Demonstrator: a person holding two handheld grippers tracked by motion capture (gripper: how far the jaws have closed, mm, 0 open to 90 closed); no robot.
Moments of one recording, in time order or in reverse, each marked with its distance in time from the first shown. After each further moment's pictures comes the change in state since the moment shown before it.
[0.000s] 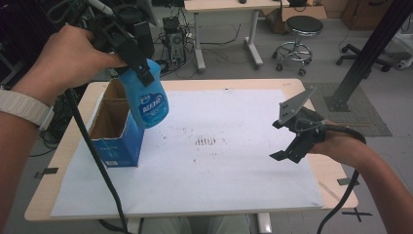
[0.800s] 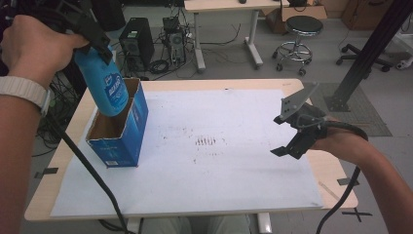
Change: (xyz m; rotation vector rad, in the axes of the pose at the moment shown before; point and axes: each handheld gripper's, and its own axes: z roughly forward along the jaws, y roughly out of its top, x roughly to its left) left arm 0.073 -0.033 -0.011 -0.021 0.133 -0.515; right arm -0.004 0.002 -0.007 -0.013 -0.029 -0.002
